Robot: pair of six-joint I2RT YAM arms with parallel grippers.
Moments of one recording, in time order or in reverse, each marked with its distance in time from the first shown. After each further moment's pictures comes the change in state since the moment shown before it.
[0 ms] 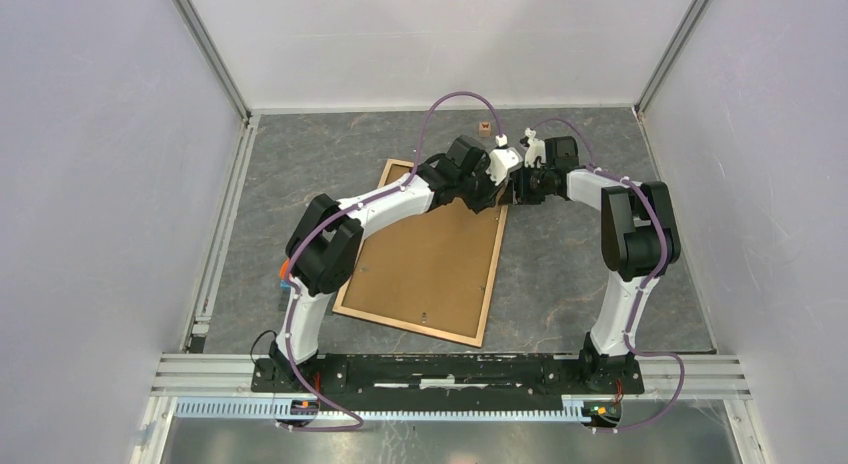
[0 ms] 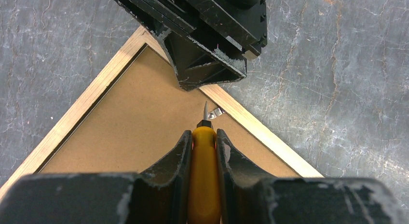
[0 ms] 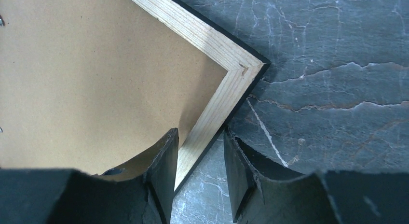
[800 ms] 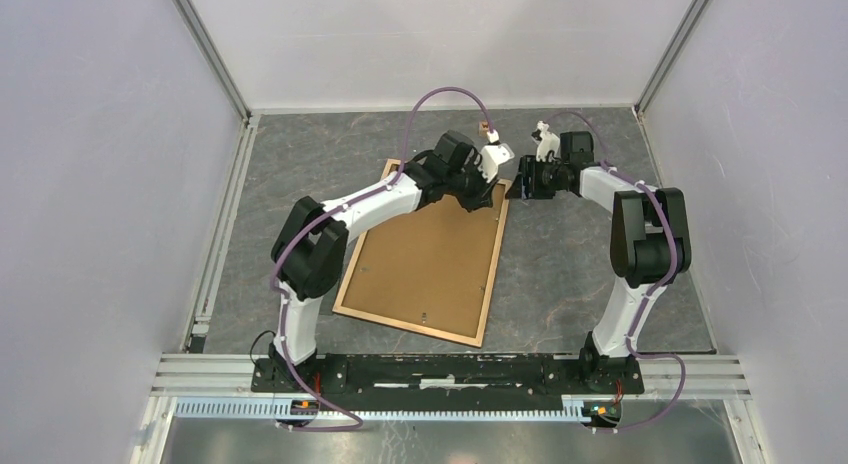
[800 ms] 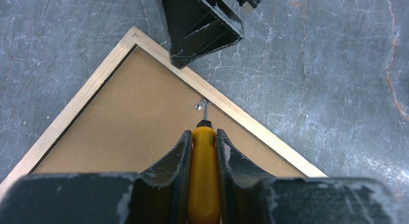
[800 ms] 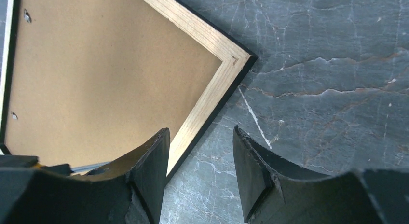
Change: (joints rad) left arm 0.035 -0.100 -0.079 0.007 0.115 0.001; right arm -0.064 -0.065 0.000 -0.049 -0.073 -0.060
